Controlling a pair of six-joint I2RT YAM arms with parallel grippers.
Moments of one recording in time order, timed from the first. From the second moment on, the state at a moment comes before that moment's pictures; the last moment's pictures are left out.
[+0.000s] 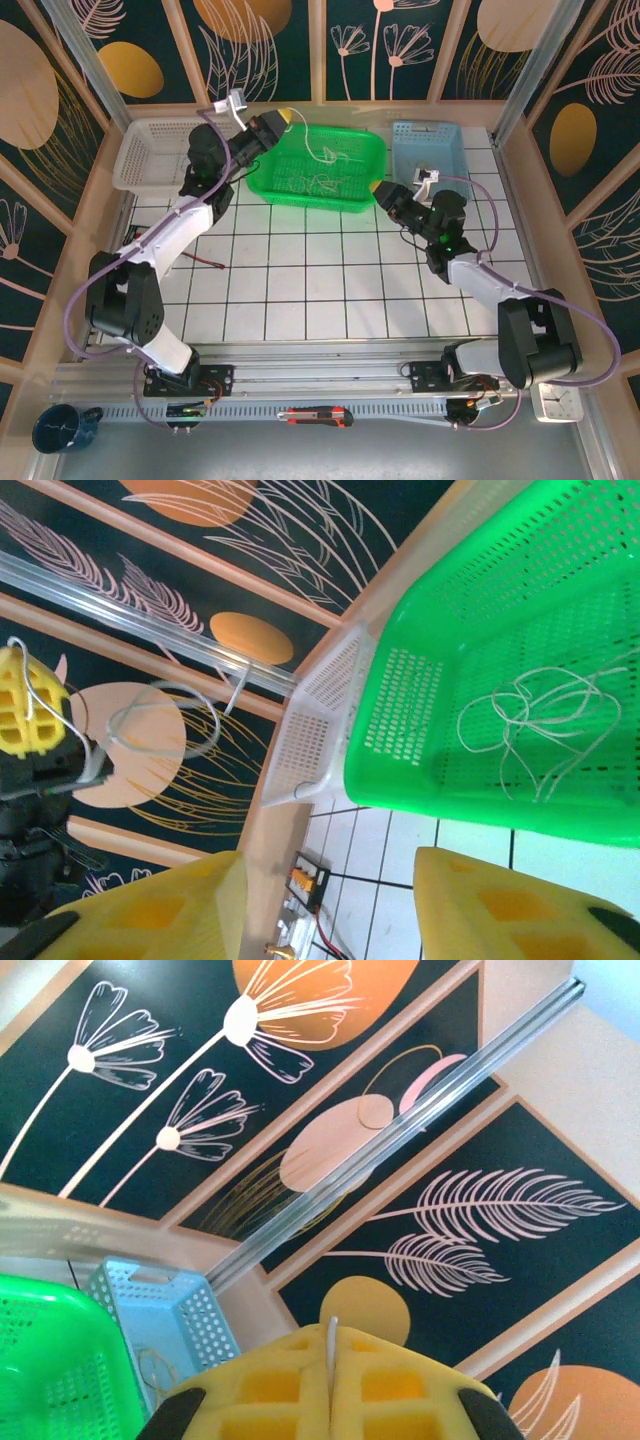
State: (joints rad) left arm -0.33 1.63 1.29 0.53 0.49 -0.97; right arm 0.28 1.29 0.61 0.60 -0.51 1.04
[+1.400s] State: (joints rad) left arm -0.33 1.65 1.41 0.07 0.30 -0.45; right arm 0.28 0.83 0.59 -0.06 -0.20 0.63
